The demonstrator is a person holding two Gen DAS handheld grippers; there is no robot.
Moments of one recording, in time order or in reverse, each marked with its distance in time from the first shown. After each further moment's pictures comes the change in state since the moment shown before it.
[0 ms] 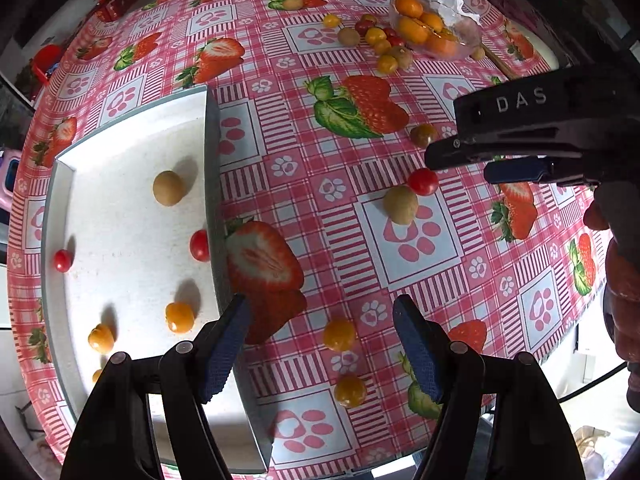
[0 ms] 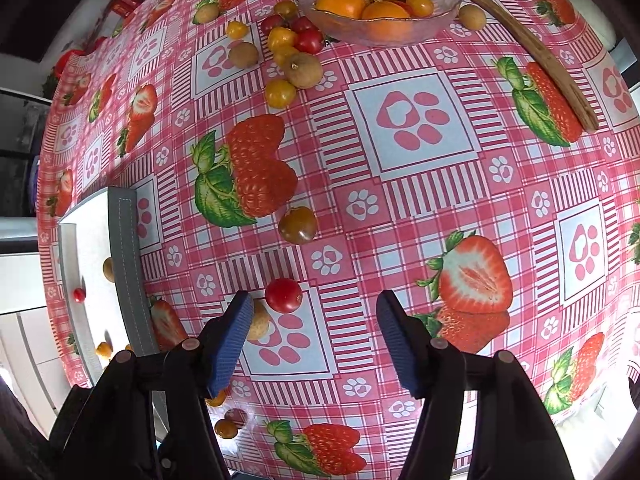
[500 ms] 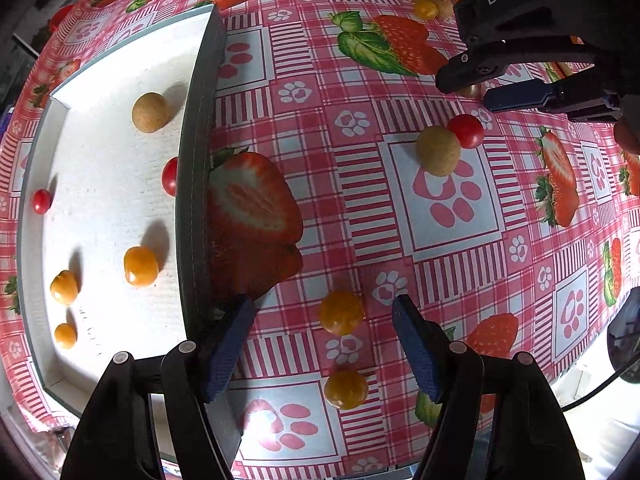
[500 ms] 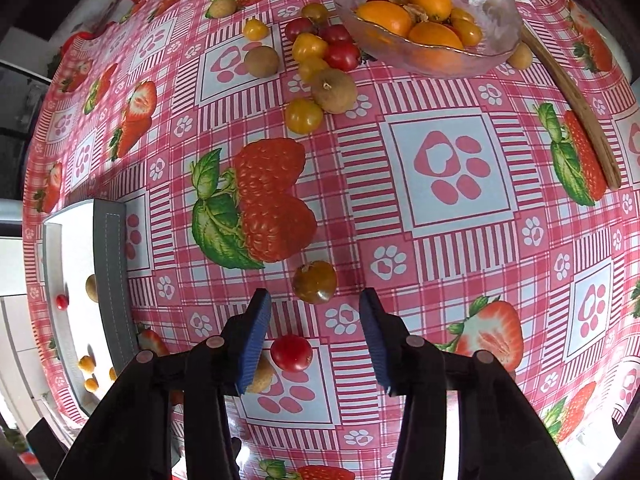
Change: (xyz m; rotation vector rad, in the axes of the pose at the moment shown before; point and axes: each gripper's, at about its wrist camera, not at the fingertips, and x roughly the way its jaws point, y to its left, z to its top) left arm 0.038 -0.002 -0.020 -0.106 0.093 0.052; right arm 0.023 0.025 0.028 -0.081 -0.024 -0.045
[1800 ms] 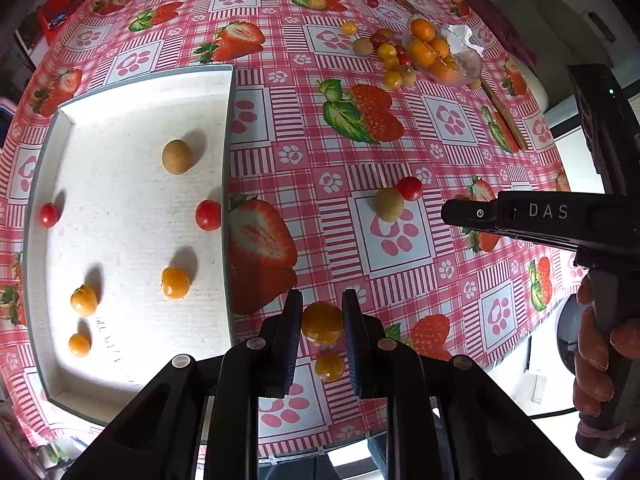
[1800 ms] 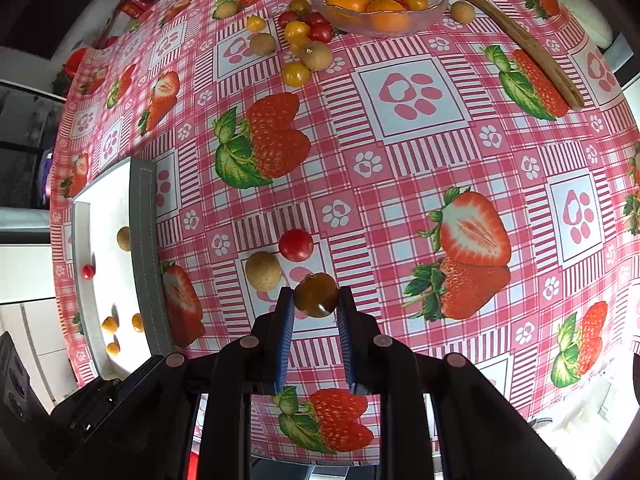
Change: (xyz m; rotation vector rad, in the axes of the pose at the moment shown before) left arm -0.067 0.048 0.008 -0.022 -0.086 -0.222; right arm -0.042 -0.017 -0.064 0.070 0.007 0.067
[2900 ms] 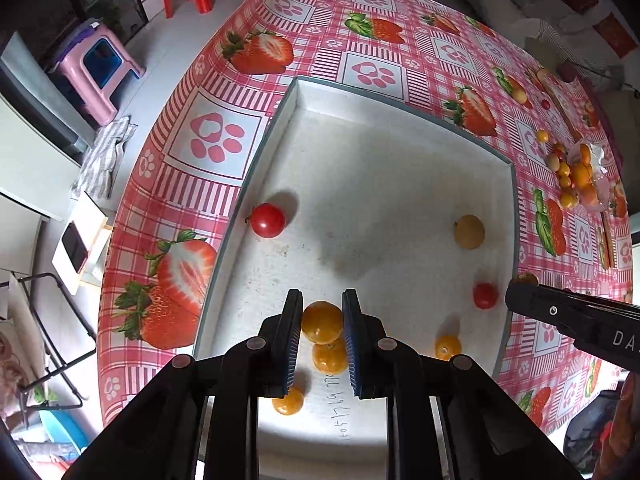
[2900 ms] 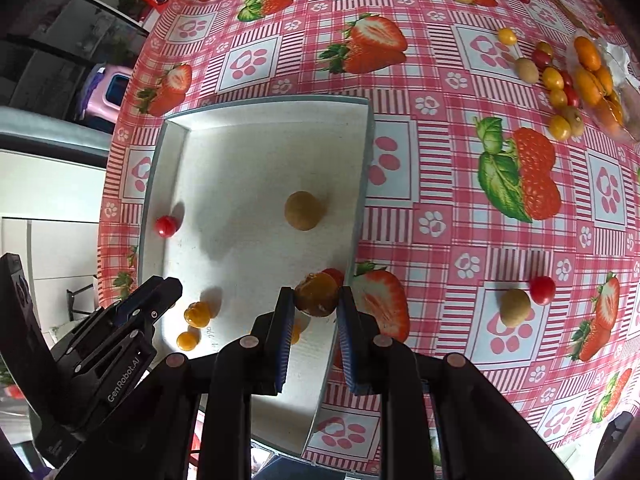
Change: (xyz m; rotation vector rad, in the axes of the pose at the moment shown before) left arm -0.018 0.182 0.009 -0.308 -0.109 0.204; right arm 0.040 0.187 -0.006 -0.290 0.085 0.053
